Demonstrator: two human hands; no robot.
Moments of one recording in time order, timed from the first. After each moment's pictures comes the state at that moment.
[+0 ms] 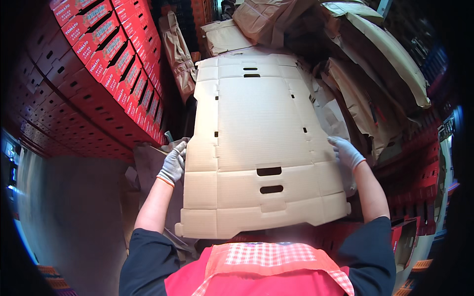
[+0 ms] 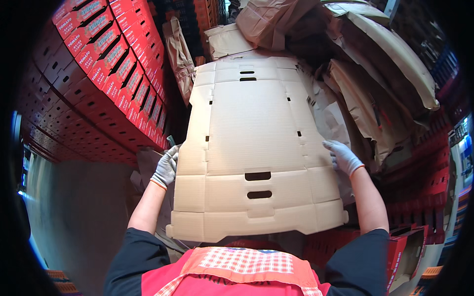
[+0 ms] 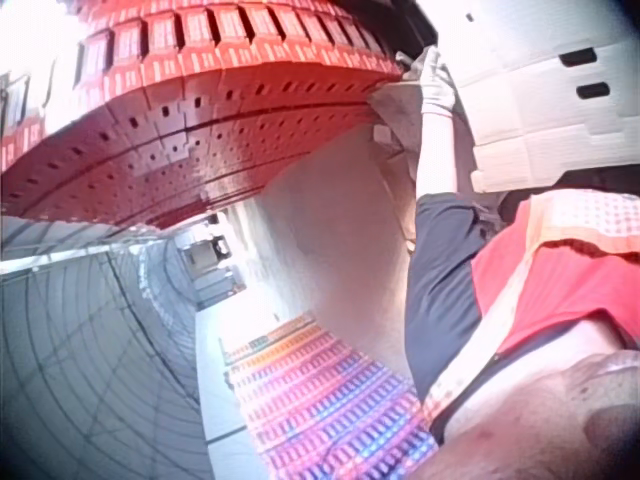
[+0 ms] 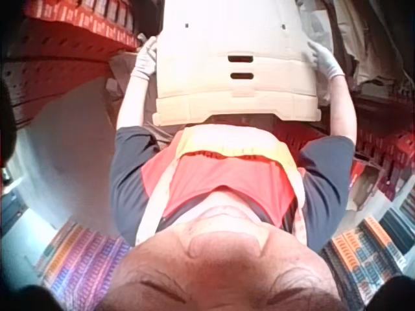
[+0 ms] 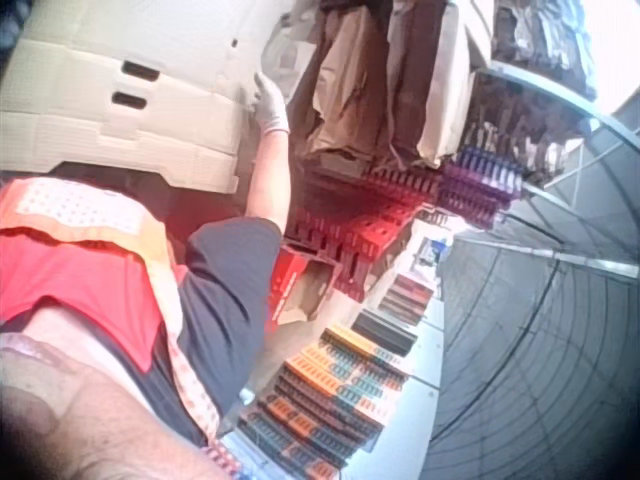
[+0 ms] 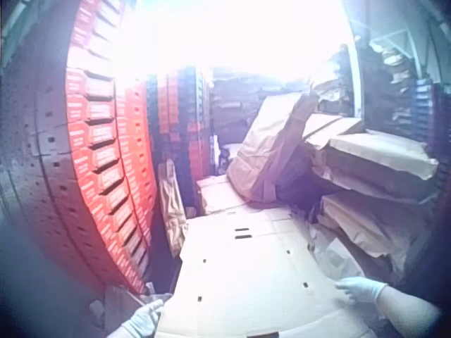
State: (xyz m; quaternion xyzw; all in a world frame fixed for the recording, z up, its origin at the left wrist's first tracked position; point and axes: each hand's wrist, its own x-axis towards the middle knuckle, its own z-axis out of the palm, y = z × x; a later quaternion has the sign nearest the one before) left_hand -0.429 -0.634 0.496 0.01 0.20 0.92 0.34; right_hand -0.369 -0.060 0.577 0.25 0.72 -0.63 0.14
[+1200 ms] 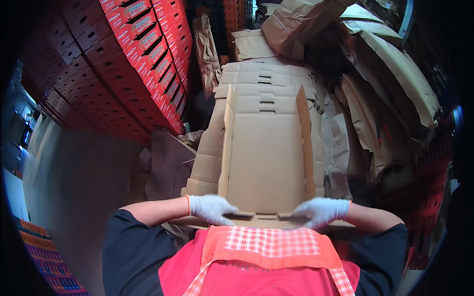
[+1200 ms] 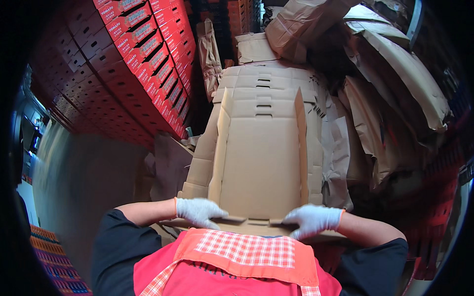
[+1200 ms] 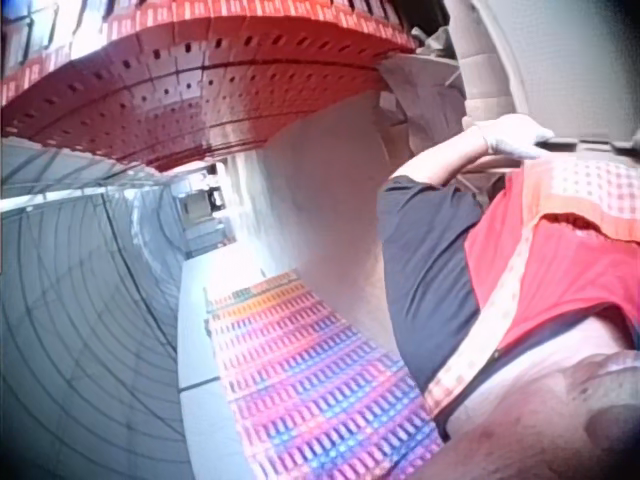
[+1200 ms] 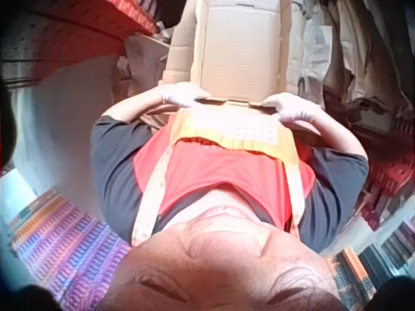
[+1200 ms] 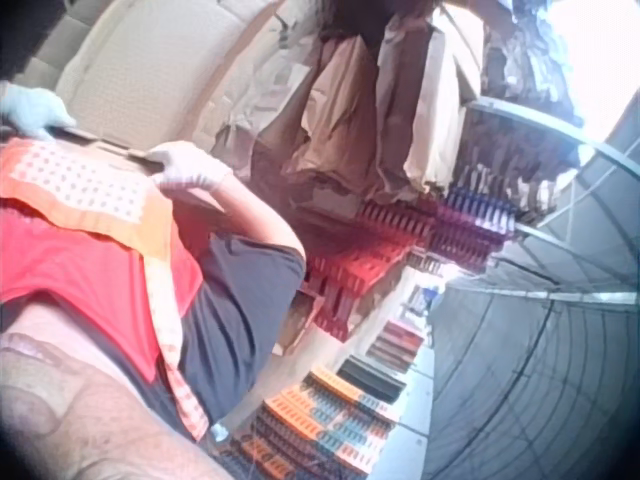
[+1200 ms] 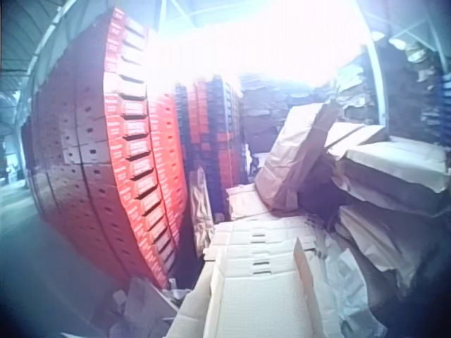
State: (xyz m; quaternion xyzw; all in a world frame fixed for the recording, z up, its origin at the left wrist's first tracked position) left_hand -0.255 -0.510 0.628 0.44 0.78 0.17 0.42; right_hand -0.251 -0.147 0.667 -0.40 0.80 -0.14 0.42
